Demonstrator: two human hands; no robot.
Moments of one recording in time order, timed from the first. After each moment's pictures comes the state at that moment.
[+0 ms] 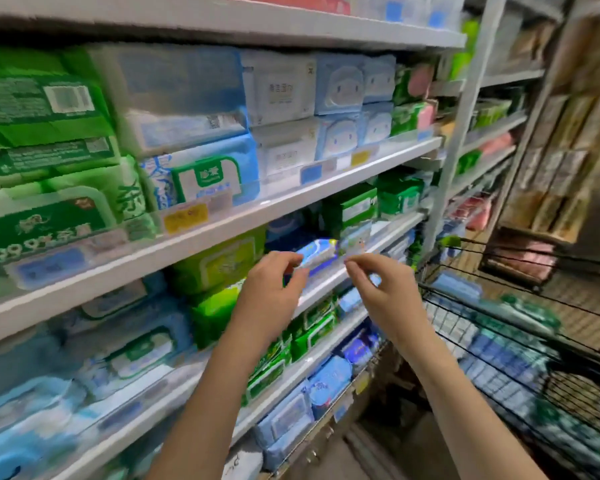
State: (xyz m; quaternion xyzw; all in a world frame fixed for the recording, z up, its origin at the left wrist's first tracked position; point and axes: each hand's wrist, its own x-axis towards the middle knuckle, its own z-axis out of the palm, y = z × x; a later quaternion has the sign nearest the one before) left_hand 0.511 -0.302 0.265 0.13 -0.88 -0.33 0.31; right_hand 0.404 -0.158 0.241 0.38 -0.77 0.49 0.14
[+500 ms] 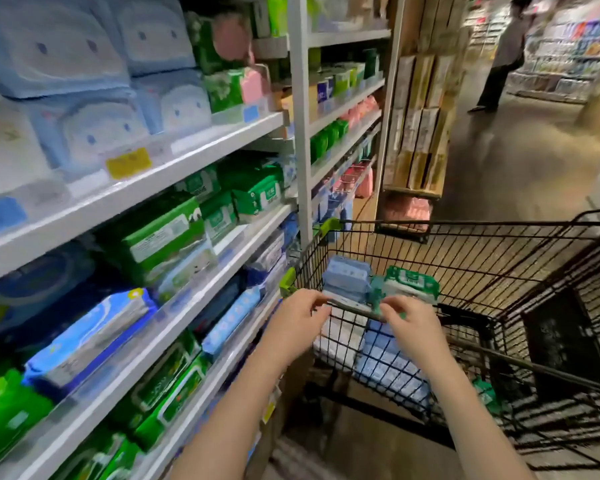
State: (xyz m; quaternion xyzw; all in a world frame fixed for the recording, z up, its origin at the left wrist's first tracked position) left_hand 0.211 -0.130 0.154 0.00 -0.93 -0.37 0.01; right_hand 0.171 0.067 0.119 0.04 -0.92 0.39 0.05
